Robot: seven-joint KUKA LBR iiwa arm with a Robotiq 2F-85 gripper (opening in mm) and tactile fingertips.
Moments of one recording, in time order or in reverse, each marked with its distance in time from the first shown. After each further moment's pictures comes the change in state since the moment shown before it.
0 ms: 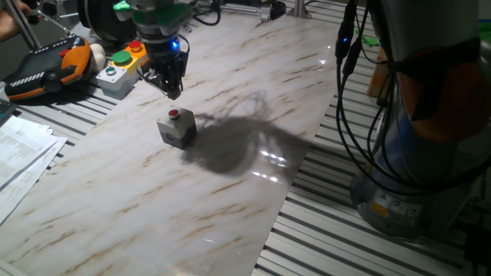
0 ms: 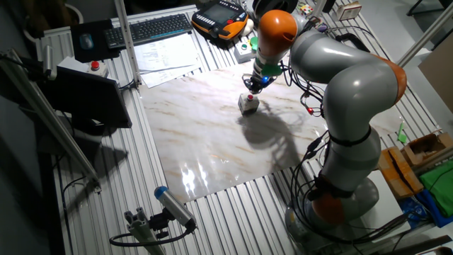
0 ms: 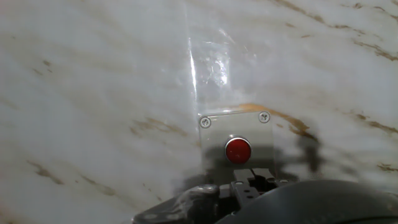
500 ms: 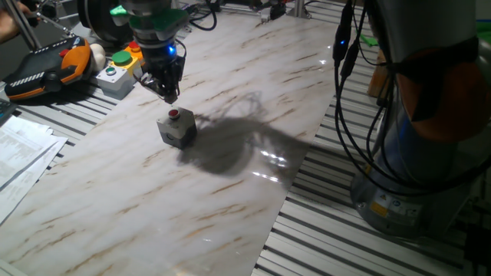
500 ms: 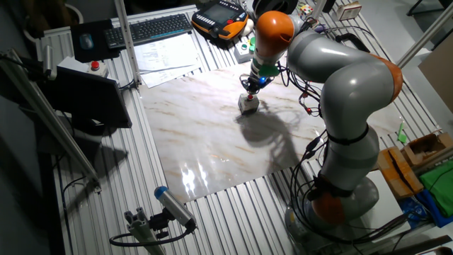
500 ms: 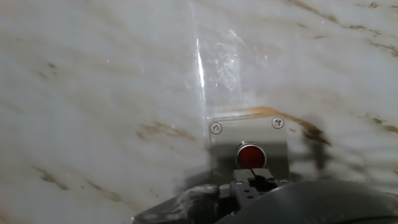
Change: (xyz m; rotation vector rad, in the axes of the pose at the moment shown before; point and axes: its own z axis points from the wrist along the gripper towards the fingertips) arm -0.004 0.006 0.013 -0.014 0.004 0.003
